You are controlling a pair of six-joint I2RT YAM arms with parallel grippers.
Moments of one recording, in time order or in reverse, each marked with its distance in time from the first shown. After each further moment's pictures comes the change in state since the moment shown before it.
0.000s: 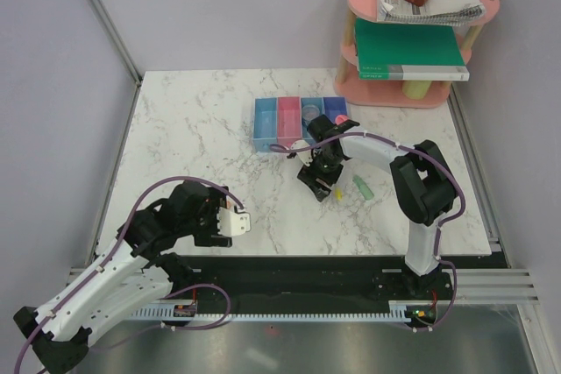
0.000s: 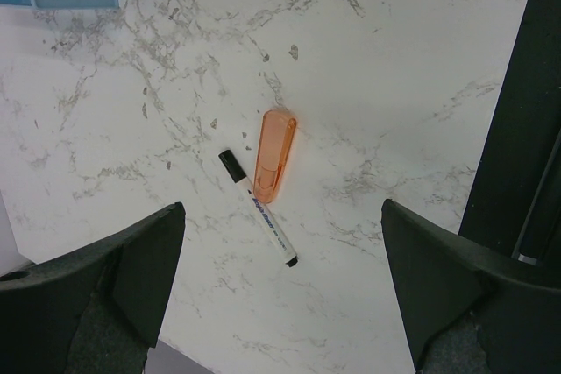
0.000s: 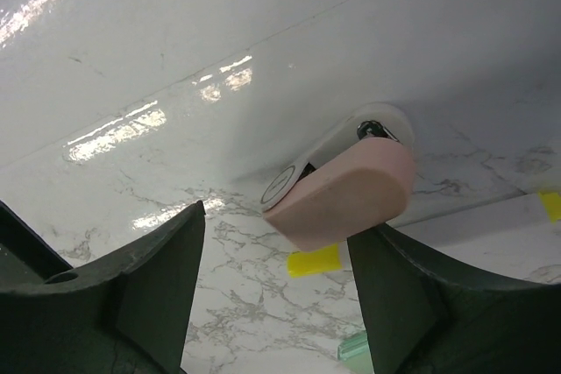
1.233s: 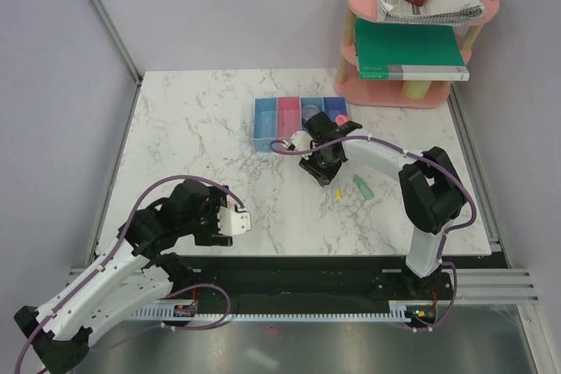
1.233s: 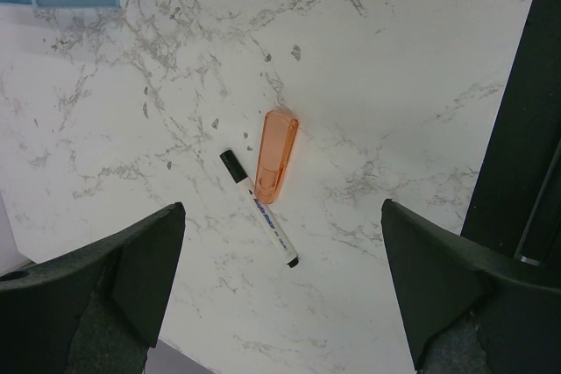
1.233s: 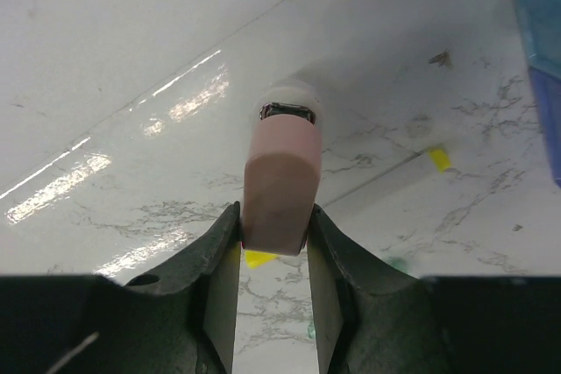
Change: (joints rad) left arm 0.005 0.009 0.000 0.007 0.000 0.000; right arm 0.030 -0.080 -0.042 0.116 0.188 0.094
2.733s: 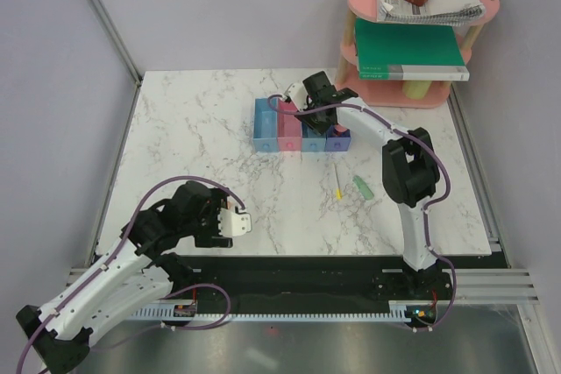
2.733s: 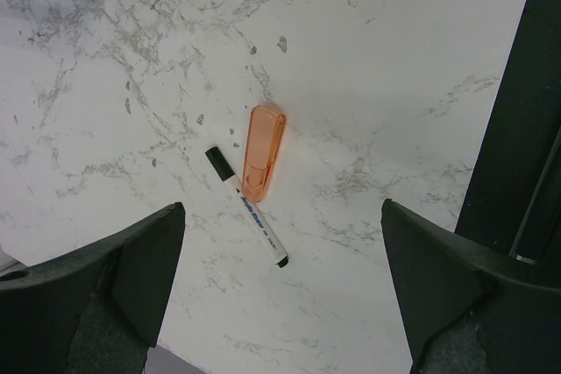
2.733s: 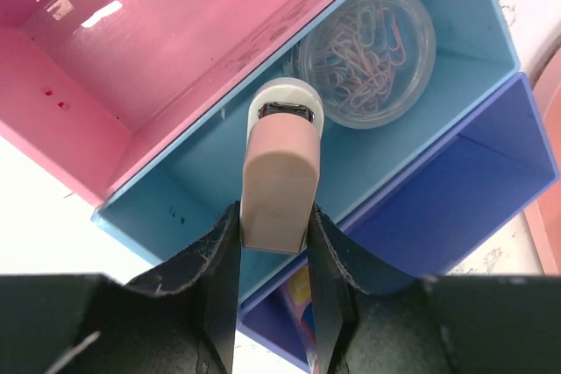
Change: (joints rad) left arm 0.008 -0.002 -0.035 0.008 0.000 0.001; right arm -0.113 0.288 0.496 0.082 0.148 -0.087
